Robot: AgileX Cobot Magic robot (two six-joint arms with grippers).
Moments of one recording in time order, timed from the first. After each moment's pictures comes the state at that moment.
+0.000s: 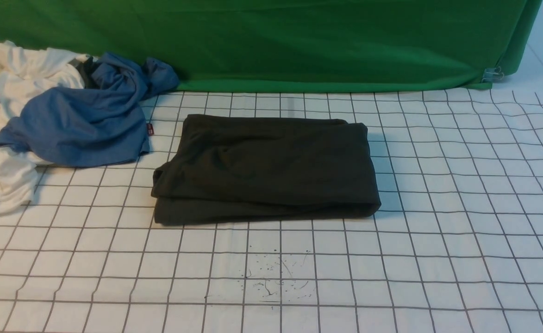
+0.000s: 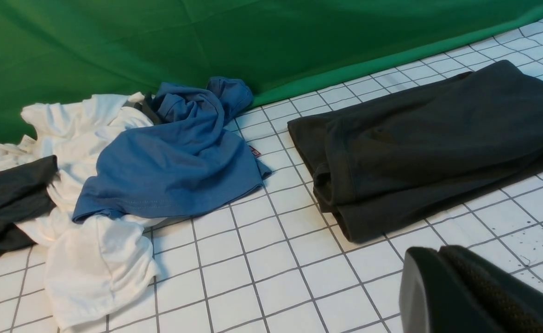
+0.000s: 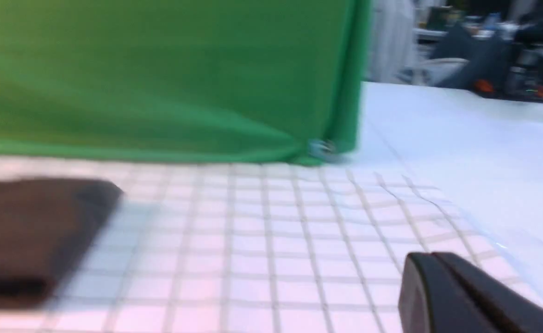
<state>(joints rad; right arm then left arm) -0.11 0.10 -0.03 0.02 -0.04 -0.08 -0.17 0.12 -0.42 -0.03 0.59 0.21</state>
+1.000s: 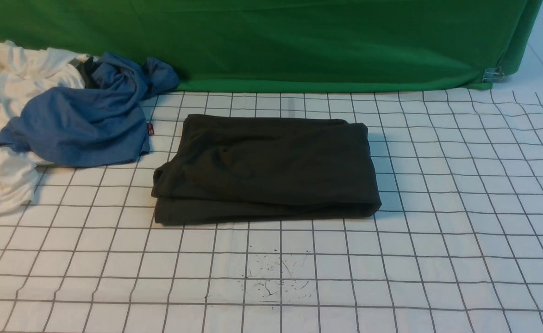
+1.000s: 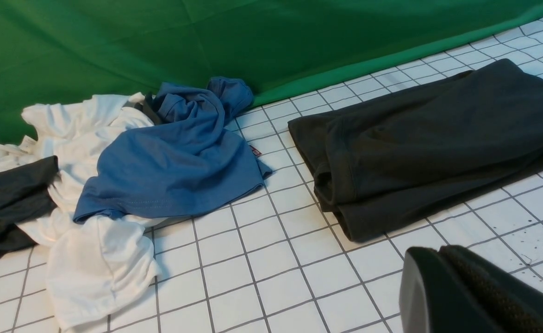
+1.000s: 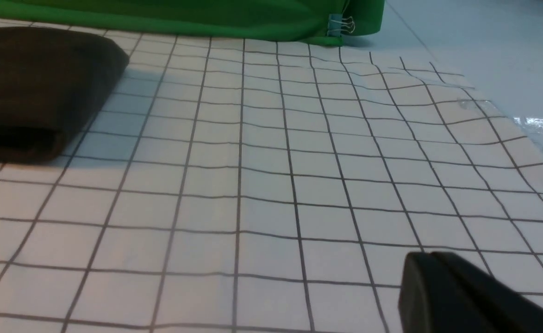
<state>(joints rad) -0.03 0.00 0.01 -0.08 0.22 0.02 -0.17 0.12 -0.42 -0.03 0.59 0.21</state>
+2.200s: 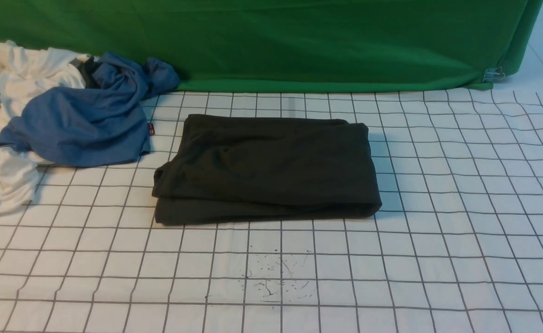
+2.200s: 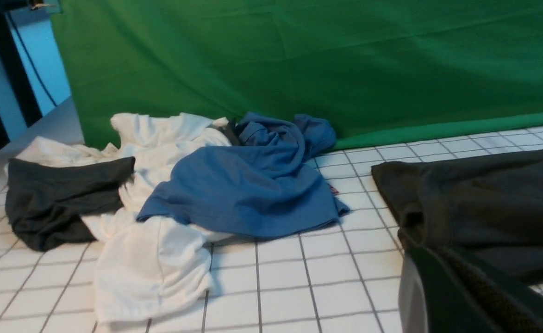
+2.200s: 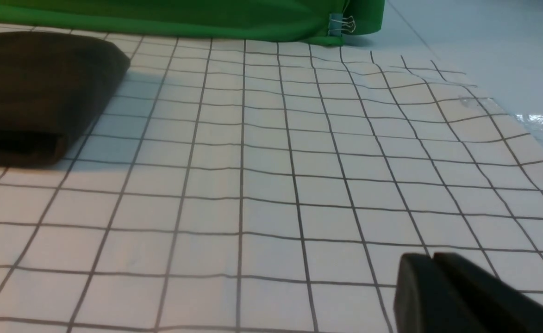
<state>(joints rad) -0.03 0.00 0.01 -0.08 0.22 0.03 0.02 0.11 -0.02 -0.01 0.01 0.11</state>
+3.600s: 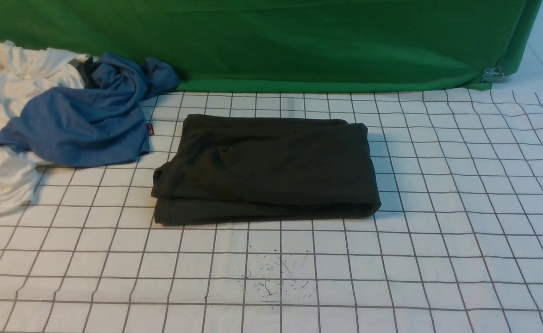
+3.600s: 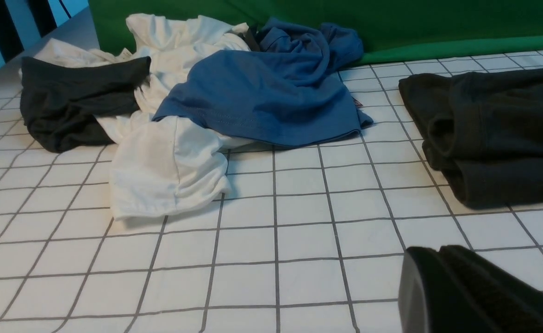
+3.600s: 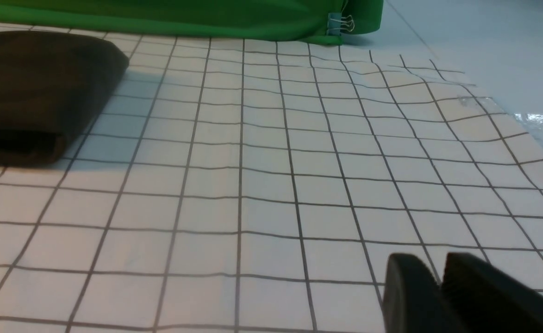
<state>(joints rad) -0.03 0.00 0.01 -0.08 0.22 0.03 0.09 0.00 0.01 -0.09 0.22 0.19</state>
